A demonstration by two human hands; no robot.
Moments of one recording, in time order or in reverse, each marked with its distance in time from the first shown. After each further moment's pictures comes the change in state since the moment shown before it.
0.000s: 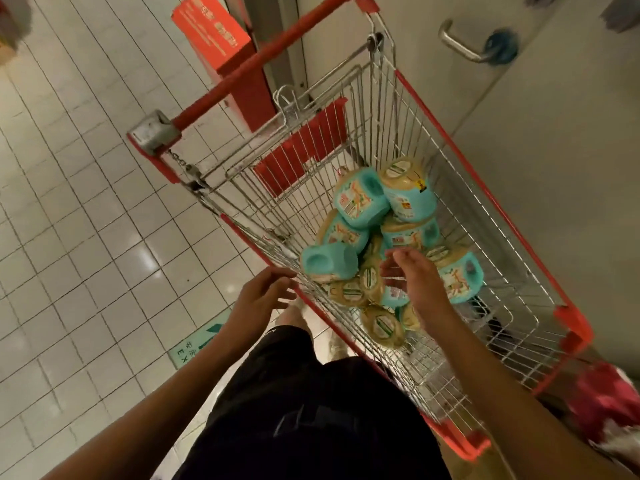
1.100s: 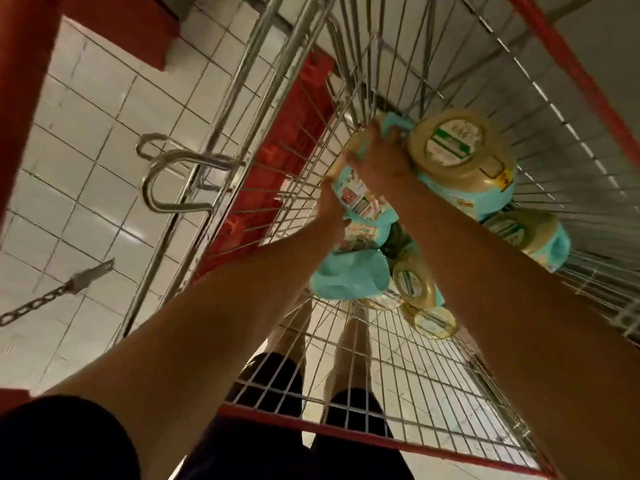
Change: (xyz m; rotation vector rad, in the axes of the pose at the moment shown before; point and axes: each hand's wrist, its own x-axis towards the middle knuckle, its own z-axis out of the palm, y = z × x) left_hand 0.464 -0.078 0.136 -0.304 -0.035 -0.811; right_hand 0.436 0.021 0.110 -1.105 0.075 0.215
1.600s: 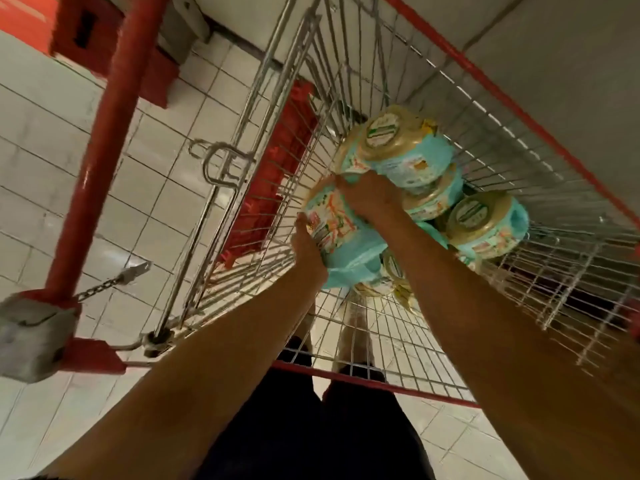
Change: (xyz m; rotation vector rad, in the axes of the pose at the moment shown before) left_hand -0.116 -0.044 -0.061 -0.192 -0.056 0.037; right_hand -0.122 -0.001 -0.026 0.229 0.005 0.164
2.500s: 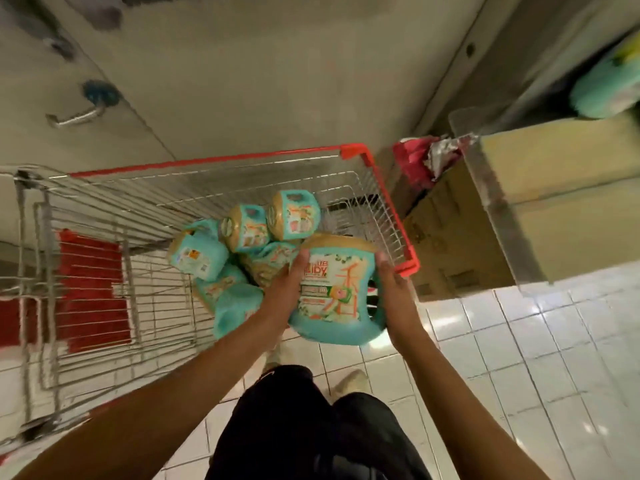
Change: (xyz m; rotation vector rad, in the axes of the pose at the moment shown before) left_hand -0.291 -0.262 0.056 1.134 -0.641 0.326; right_hand -0.442 0.374 0.056 1.695 0.489 0.242
